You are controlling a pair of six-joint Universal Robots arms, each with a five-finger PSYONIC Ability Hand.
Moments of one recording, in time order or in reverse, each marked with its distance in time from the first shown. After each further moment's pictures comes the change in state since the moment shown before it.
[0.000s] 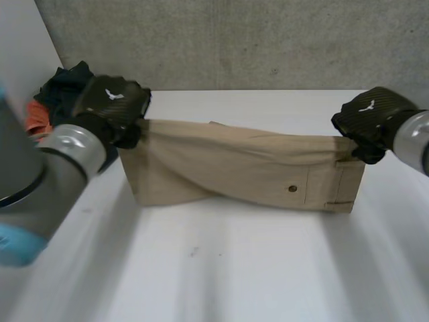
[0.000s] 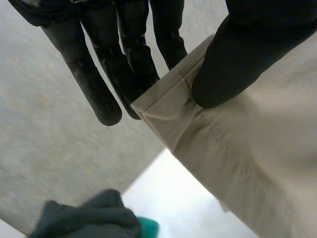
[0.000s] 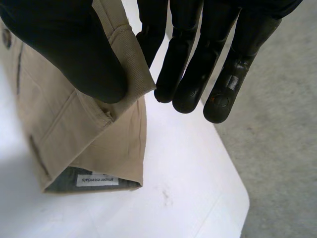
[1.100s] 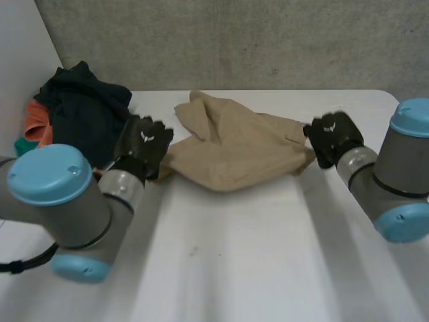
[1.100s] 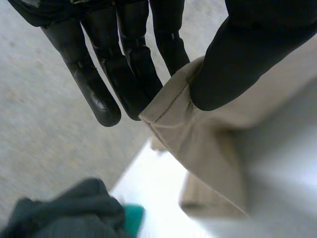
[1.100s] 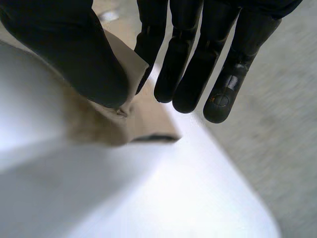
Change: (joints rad) left arm -0.069 -0.181 -0.195 0.397 -0.073 0.129; right arm 0.052 0.325 0.128 -0.595 0.041 0.212; left_hand 0.000 0.003 0.002 0.004 0.000; right_hand 0.014 0.002 0.000 0.000 0.007
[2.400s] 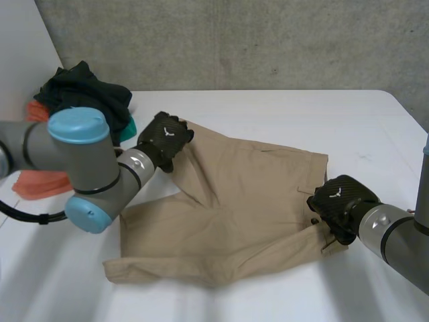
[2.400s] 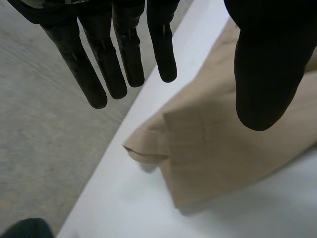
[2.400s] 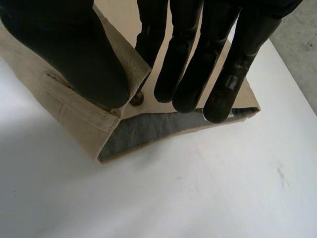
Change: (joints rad) left arm 0.086 -0.352 0.472 -0.252 0.295 0.102; right arm -0.001 -0.285 0.318 0.337 -0.034 -0.192; left_hand -0.578 -0.664 -0.655 -0.666 -0.630; right_hand 0.000 0.000 0.000 0.000 0.006
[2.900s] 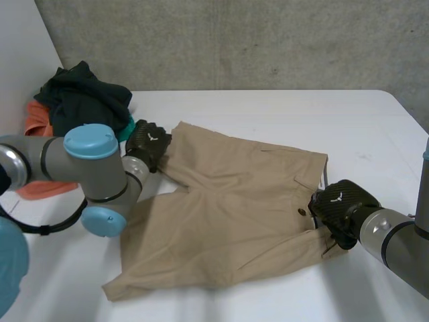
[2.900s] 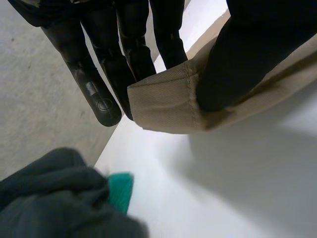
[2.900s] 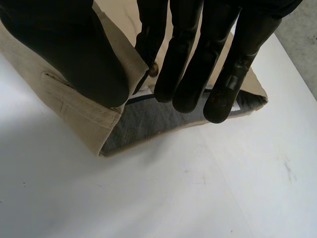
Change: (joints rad) left arm 0.004 -0.079 0.001 0.108 -0.236 0.030; right arm -0.008 0.001 0.025 -0.010 0.000 0.000; left_hand 0.595 0.656 0.647 0.661 0.599; right_hand 0.000 0.000 0.000 0.000 0.000
